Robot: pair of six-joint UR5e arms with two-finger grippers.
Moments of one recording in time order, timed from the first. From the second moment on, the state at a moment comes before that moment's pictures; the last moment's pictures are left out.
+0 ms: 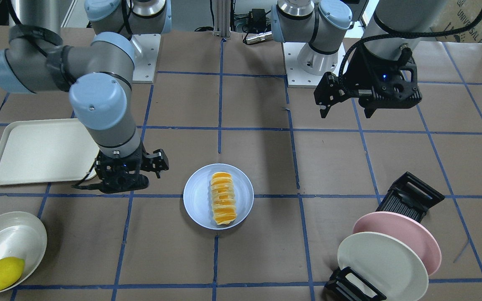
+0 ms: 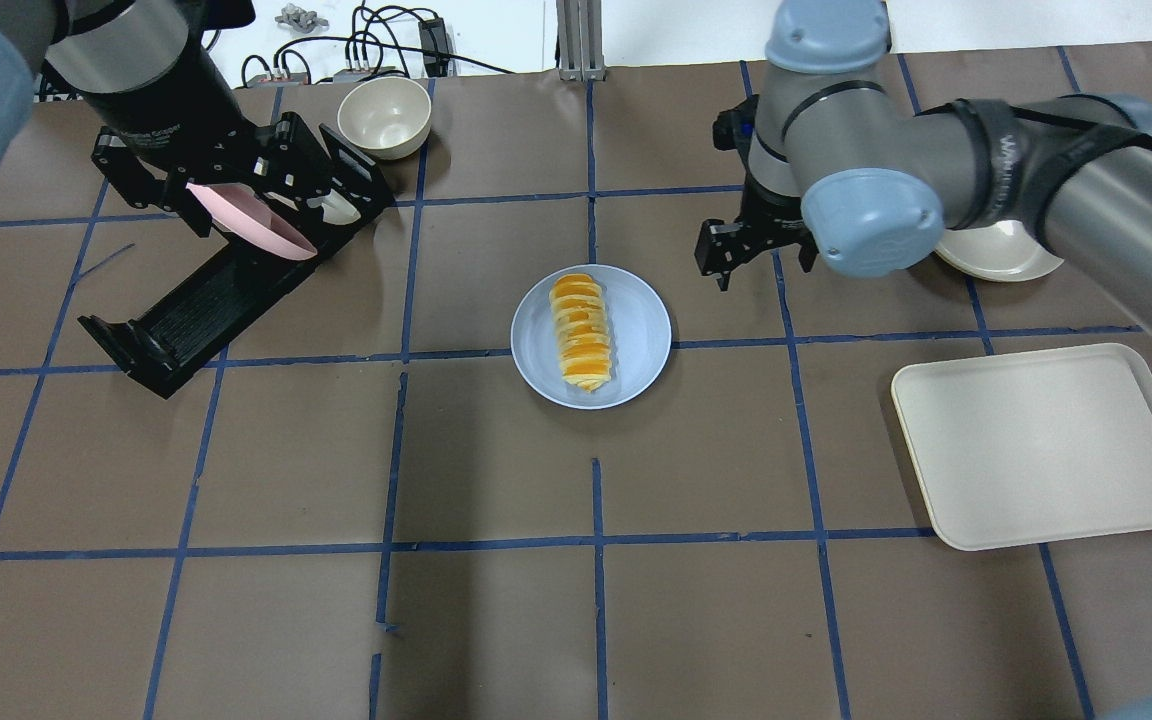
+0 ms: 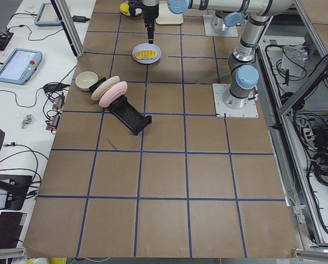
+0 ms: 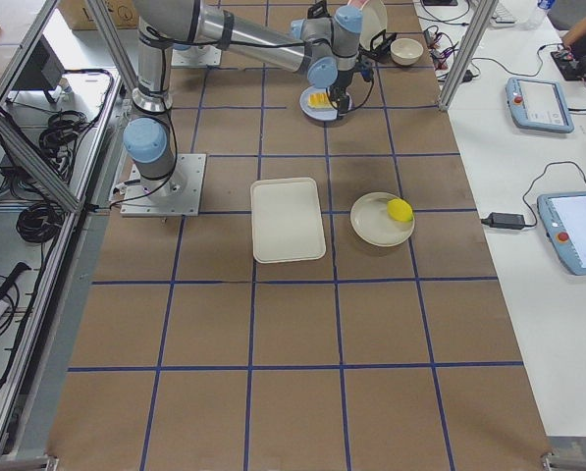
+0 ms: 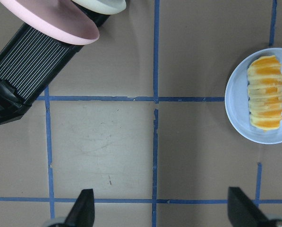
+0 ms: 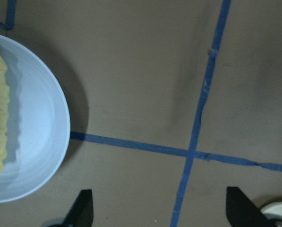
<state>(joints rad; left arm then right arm) -1.55 -1.62 -1.50 -1.60 1.58 0.00 1.64 -1.32 1.72 -1.95 -1.60 -0.10</state>
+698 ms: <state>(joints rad) -1.54 -1.62 -1.50 -1.59 1.59 0.00 1.52 -1.48 1.62 -1.66 -1.60 -0.11</state>
